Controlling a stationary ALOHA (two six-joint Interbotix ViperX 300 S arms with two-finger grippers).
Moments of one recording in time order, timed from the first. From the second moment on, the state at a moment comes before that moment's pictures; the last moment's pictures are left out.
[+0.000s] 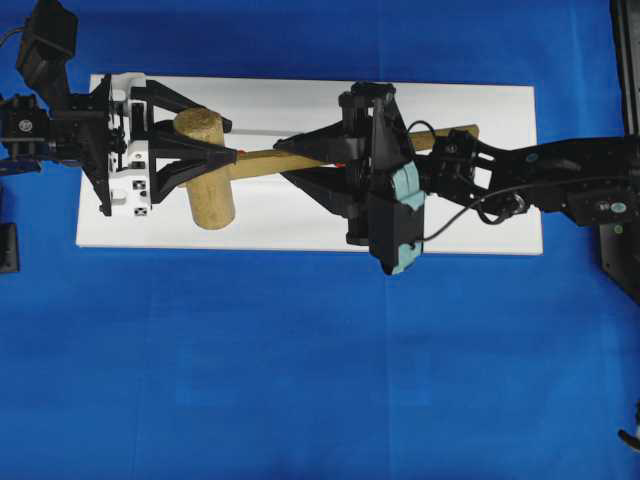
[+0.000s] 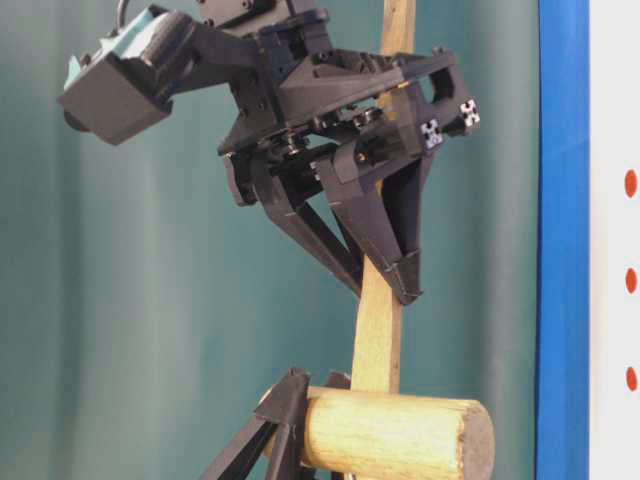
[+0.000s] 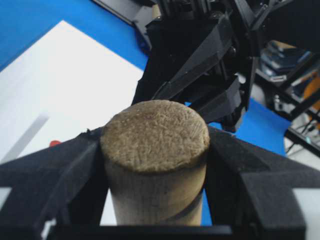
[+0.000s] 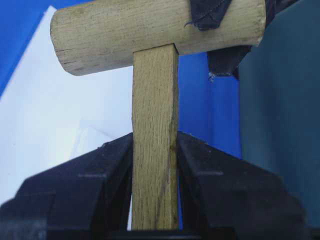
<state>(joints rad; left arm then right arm) 0.10 -0.39 0.99 -0.03 -0.47 -0.50 0.00 -0.04 0.65 0.60 -0.40 -1.06</state>
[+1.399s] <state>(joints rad) 0.06 -0.40 0.99 -0.02 -0.39 0.09 -0.02 -0.03 0.65 1.08 -0.19 -1.03</state>
